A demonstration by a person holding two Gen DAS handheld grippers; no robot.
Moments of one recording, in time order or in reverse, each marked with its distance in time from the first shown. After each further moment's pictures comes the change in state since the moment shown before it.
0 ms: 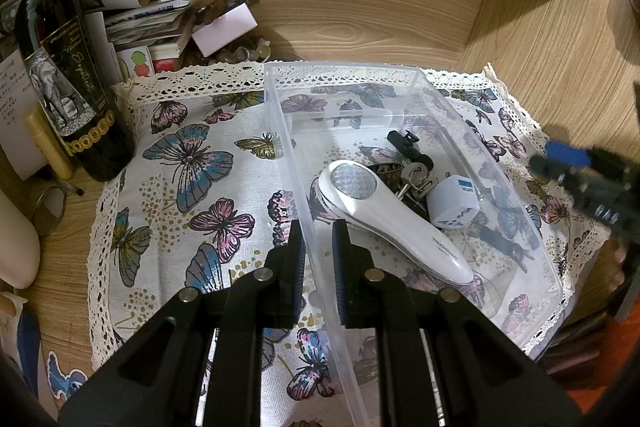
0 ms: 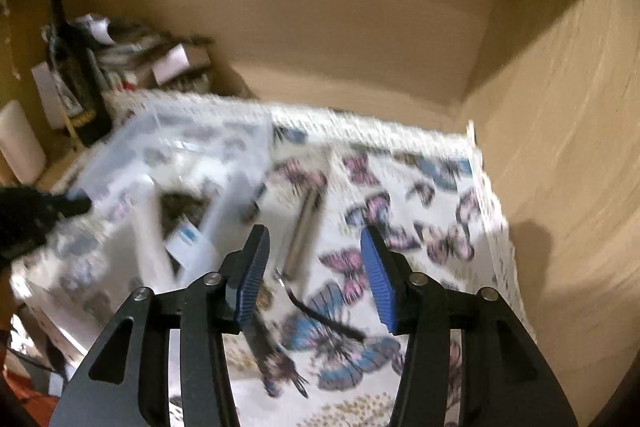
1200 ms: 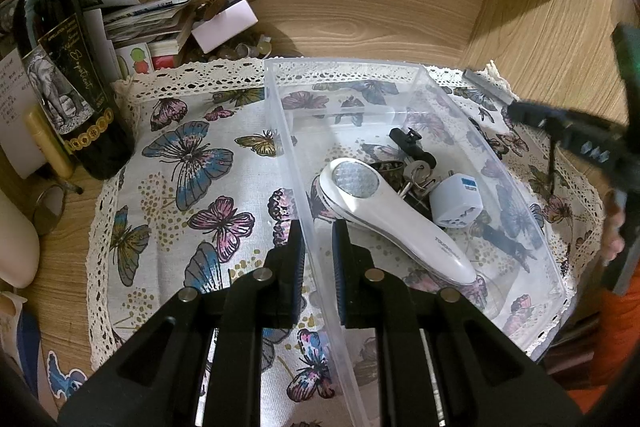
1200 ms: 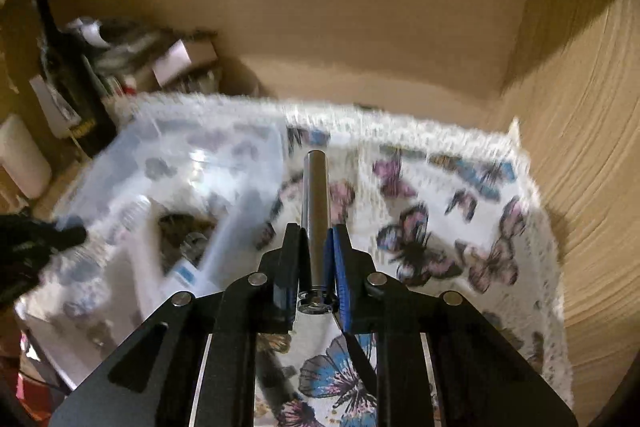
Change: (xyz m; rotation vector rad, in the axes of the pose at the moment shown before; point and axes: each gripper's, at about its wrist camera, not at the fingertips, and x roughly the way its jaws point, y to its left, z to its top) left arm 0.001 0.002 -0.002 0.001 0.007 0.002; right arm 0.011 0.006 0.034 0.002 -0.045 0.112
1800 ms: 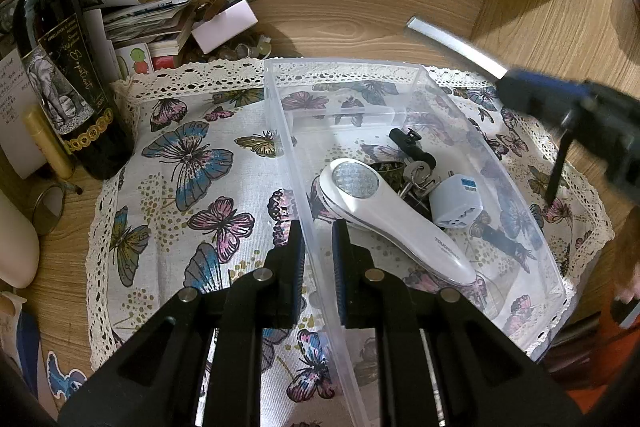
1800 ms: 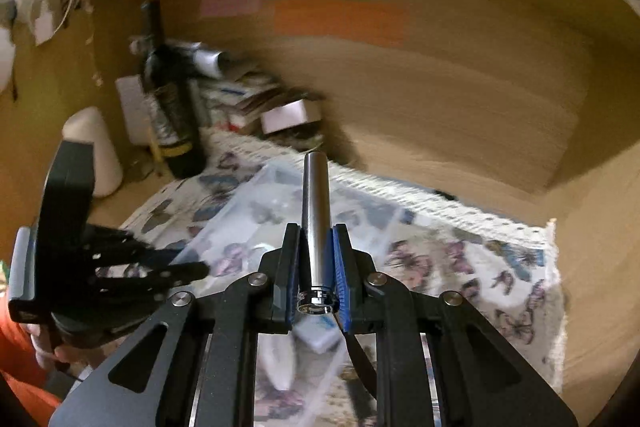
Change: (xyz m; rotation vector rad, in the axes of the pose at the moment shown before) left arm 0.001 -0.002 0.000 0.001 0.001 0.001; right arm -0.027 0.088 0.014 -0.191 -0.106 0.145
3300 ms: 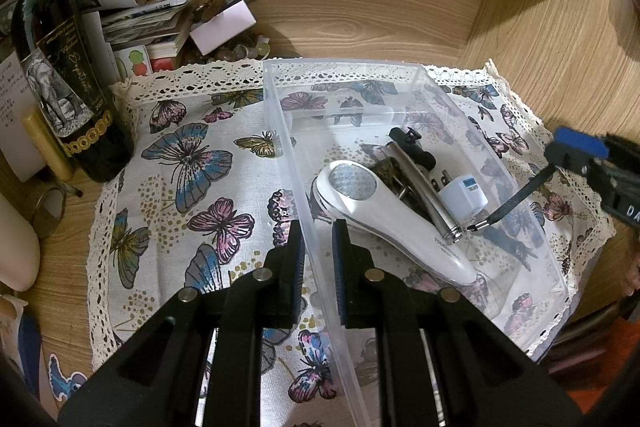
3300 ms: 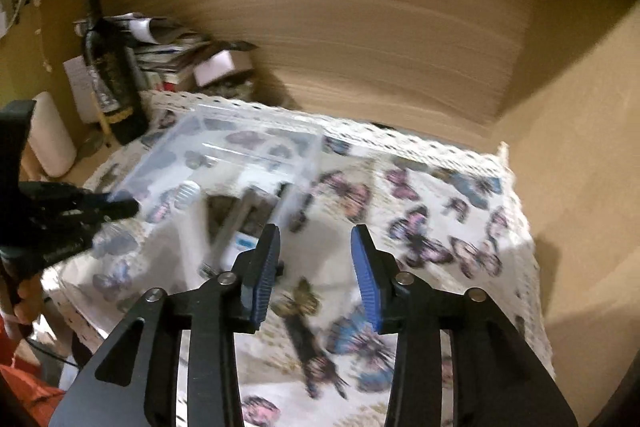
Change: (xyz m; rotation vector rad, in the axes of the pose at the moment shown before) left arm 0.002 -0.001 0.001 0.004 -0.002 0.006; right arm -0.019 -0.059 -0.050 0.139 0.120 -0.186
